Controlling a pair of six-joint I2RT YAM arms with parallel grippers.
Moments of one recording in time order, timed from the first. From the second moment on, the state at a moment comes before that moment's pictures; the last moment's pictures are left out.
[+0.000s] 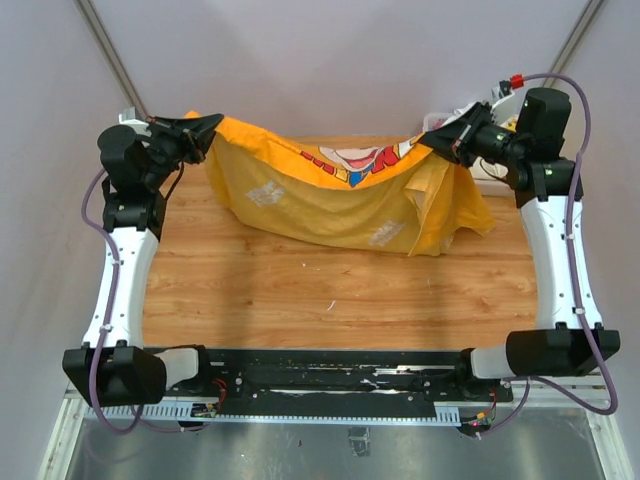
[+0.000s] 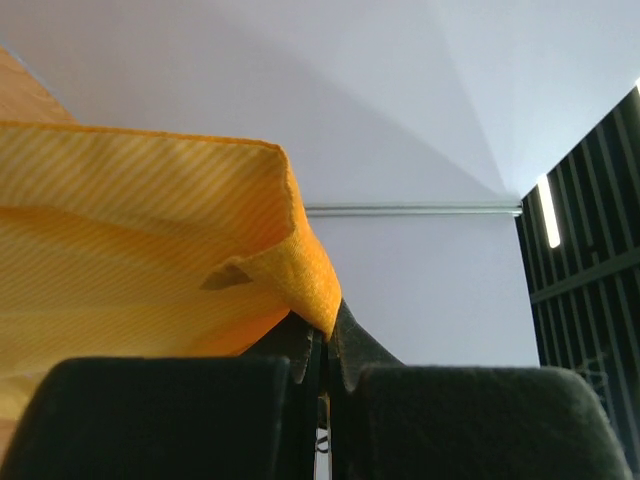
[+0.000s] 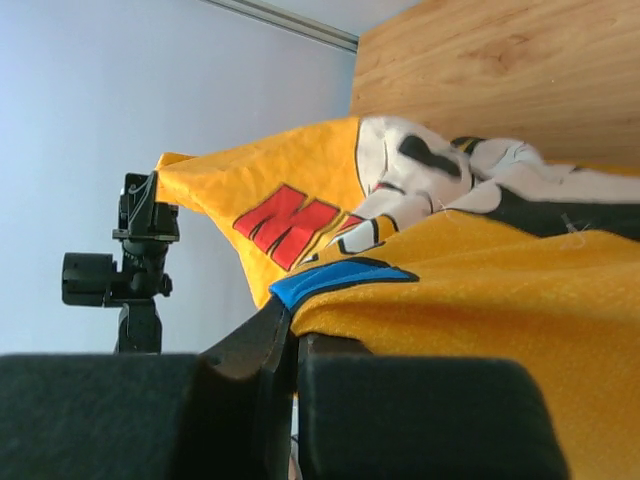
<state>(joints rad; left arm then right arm) 0.08 1.20 1.29 0.00 0.47 -1.57 0.00 1.38 1.67 -0.58 -0.76 0.92</state>
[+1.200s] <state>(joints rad) 0.08 1.60 1.74 0.09 0.47 -1.65 0.00 1.69 2.09 -0.20 -0.81 1.09</state>
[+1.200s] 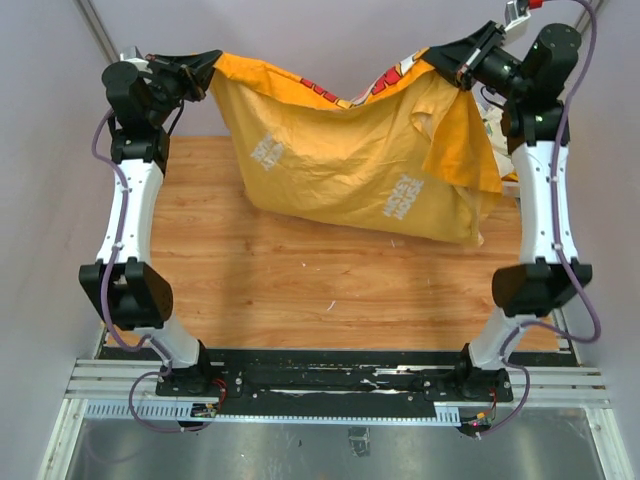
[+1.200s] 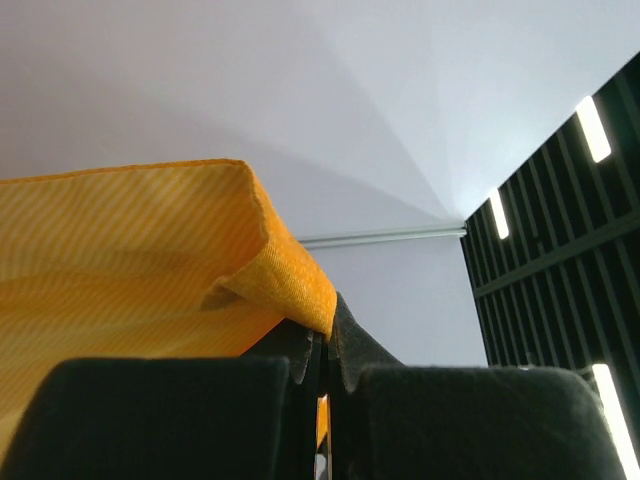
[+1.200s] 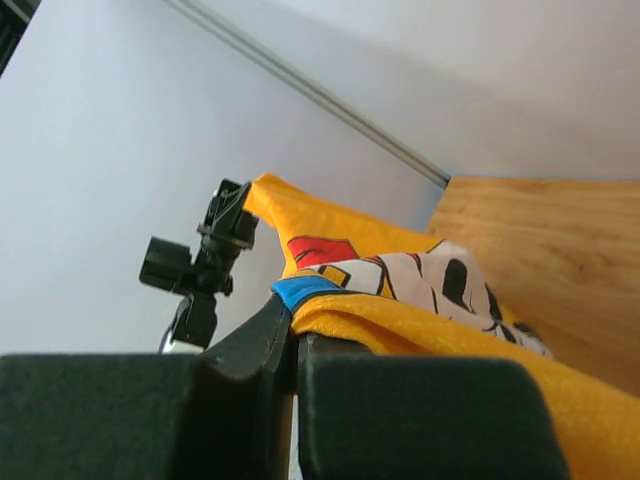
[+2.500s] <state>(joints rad) 0.01 1.04 1.06 -0.06 0.42 -1.47 0.04 1.29 1.40 -0.38 -0.87 0.85</state>
